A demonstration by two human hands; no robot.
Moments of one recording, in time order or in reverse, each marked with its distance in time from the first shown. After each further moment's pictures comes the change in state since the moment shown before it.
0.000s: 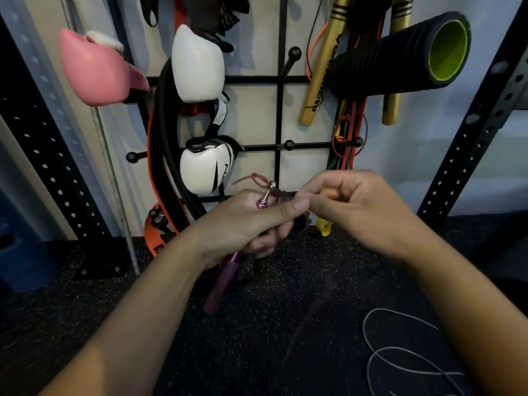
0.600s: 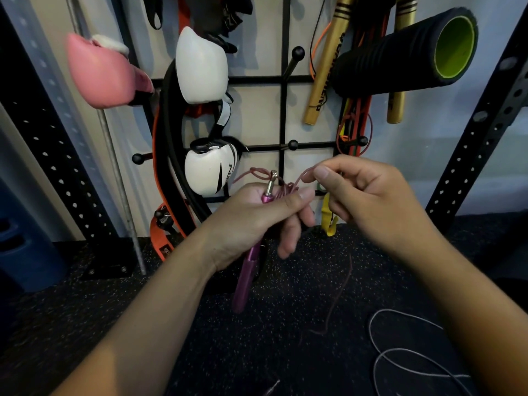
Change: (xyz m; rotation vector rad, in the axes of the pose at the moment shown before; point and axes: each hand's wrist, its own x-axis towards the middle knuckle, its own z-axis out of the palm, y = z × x) left_hand 0.000 0.005 0.007 -0.069 0.026 0.137; right_hand 0.002 0.000 0.004 -0.040 0.184 -0.135
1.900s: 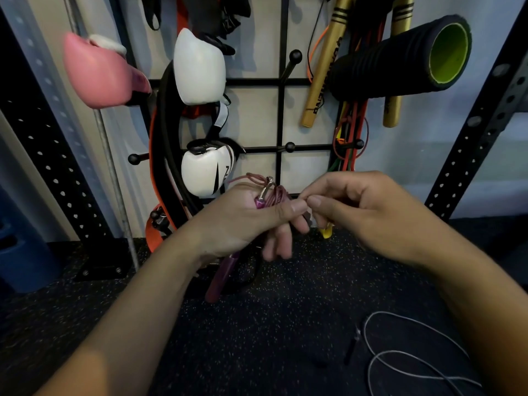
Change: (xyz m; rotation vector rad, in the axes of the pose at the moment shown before) left_hand -0.003 0.012 -0.008 0.270 -0.016 -0.023; right_hand -0.006 -0.020 -0.016 -0.211 -0.265 0.043
